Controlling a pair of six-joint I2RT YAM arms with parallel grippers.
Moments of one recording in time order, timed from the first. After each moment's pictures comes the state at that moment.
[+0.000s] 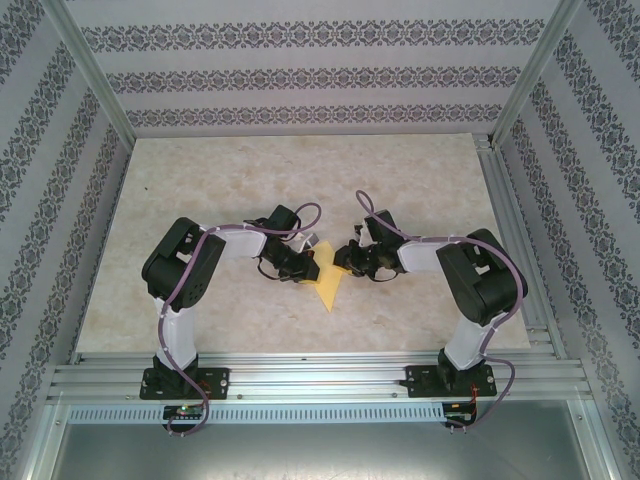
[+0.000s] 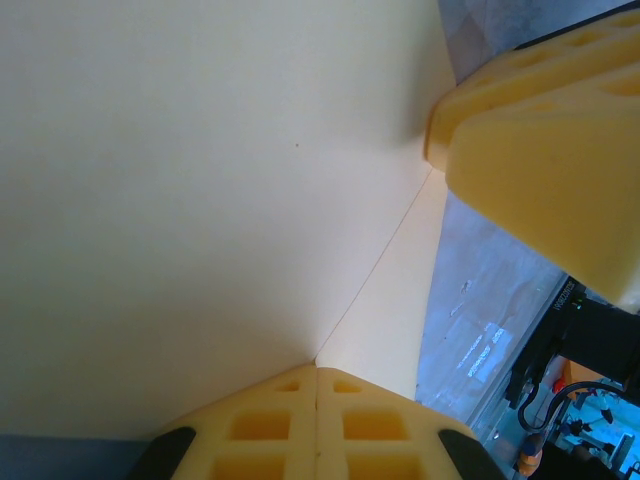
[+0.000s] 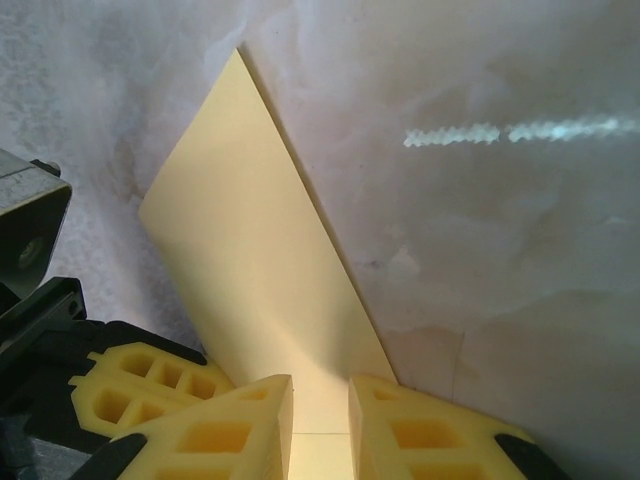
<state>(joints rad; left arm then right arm) -0.55 1.98 1.09 -0.37 0.78 -0.48 0.45 1.77 0.77 0.03 -0.58 0.79</state>
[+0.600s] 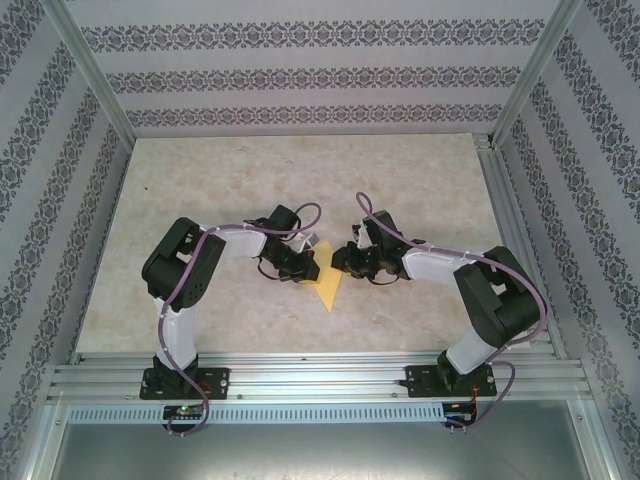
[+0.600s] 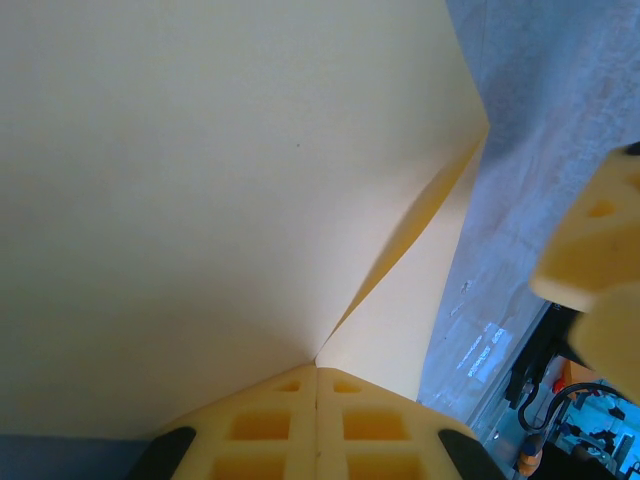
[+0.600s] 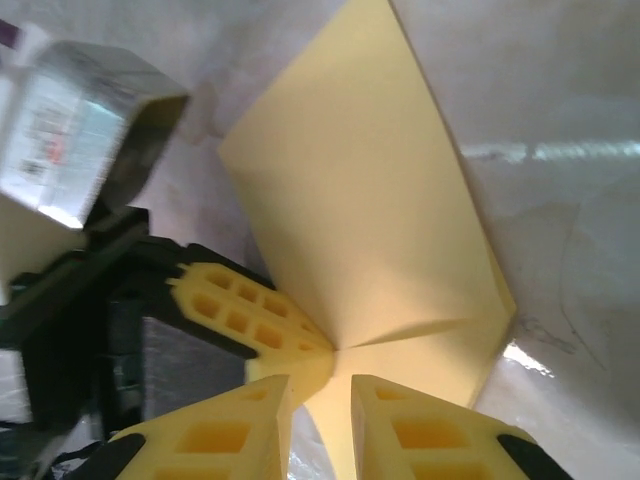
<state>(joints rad) -0.55 1.98 1.09 -0.37 0.78 -0.48 0.51 1.63 0.74 -0.04 -0.54 0.80</state>
